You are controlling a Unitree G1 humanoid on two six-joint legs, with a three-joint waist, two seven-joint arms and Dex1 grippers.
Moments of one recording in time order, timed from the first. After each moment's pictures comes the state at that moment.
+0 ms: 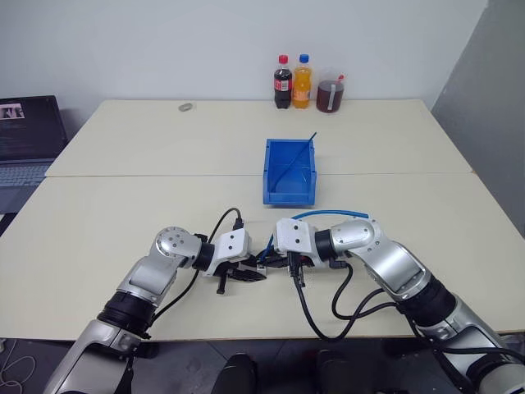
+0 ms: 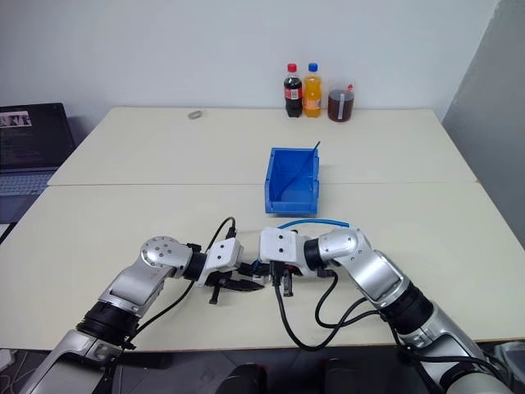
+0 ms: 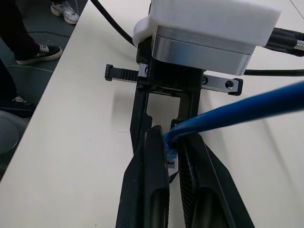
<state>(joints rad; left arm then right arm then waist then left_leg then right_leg) -0.45 0.63 -0.33 0.19 -0.10 0.10 -1.33 -0.62 -0.42 0.55 -0.17 0.09 0.46 1.02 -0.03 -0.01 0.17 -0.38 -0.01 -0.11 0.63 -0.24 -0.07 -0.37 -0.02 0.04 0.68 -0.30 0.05</state>
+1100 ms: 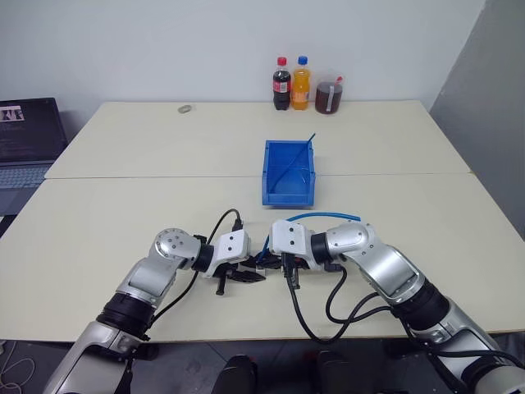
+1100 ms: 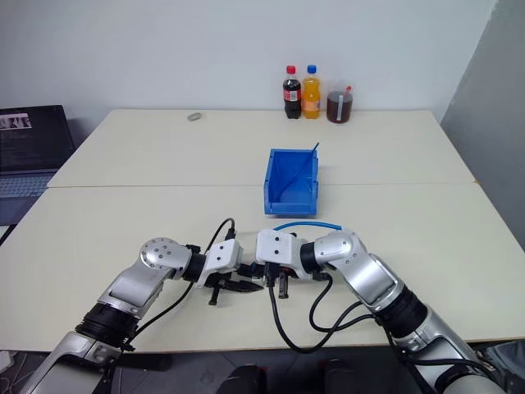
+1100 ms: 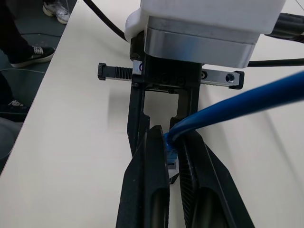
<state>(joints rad) -0.43 0.63 -0.32 0.19 -0.10 0.10 -1.32 -0.60 -0.38 0.57 -0.17 0.06 0.52 0.99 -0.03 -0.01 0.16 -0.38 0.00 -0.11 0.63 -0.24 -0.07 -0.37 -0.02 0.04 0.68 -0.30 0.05</state>
